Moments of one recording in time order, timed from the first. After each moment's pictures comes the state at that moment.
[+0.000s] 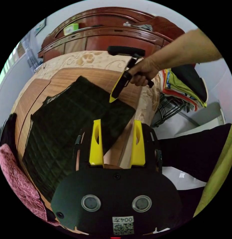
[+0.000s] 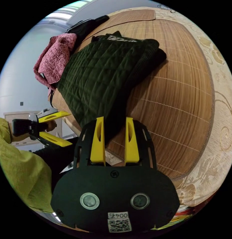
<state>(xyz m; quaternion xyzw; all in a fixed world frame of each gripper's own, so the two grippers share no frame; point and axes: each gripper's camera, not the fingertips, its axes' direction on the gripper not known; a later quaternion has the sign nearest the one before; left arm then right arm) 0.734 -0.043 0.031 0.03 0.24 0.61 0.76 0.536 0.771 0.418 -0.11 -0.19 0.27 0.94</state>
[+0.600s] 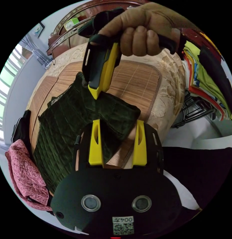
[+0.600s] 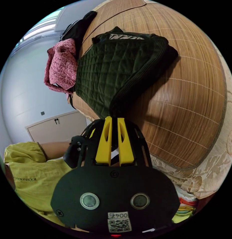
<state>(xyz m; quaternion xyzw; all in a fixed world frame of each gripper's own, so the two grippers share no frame) 0.810 0.036 -0.022 0.06 0.09 0.57 0.81 0.624 0.727 0.426 -0.18 -0.34 0.34 0.86</state>
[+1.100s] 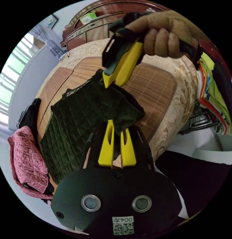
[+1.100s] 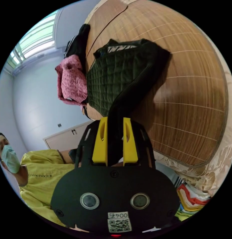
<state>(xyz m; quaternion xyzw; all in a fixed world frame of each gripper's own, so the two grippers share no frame) 0.768 0.053 -0.024 0.06 0.10 0.51 0.86 0.681 0.747 0.434 -0.09 -0.40 0.44 0.79</state>
